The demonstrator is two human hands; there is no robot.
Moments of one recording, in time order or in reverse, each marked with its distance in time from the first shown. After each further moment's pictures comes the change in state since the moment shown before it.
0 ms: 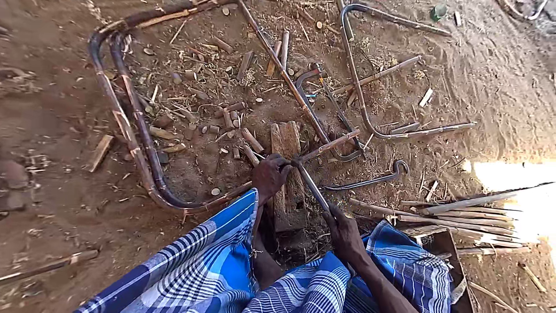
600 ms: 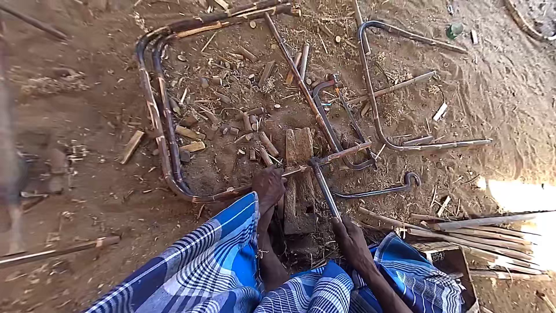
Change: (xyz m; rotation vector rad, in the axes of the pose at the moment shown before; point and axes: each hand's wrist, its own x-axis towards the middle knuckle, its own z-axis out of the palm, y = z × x) left_hand -0.016 0.011 -0.036 0.438 -0.278 -0.339; right_hand 0.010 -0.001 0.004 0.232 -0.166 0.126
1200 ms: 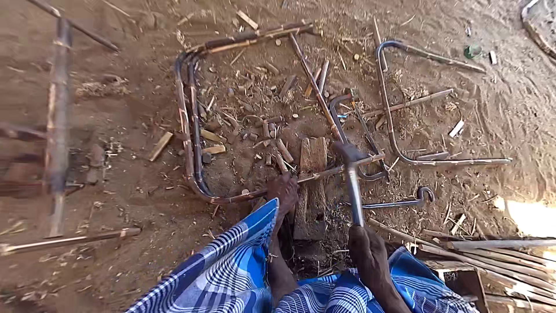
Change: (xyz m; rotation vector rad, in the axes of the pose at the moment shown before) left_hand -0.006 0.000 0.010 -0.004 -0.046 -0.020; right_hand -0.023 -0.048 -0.008 0.192 0.134 -0.289
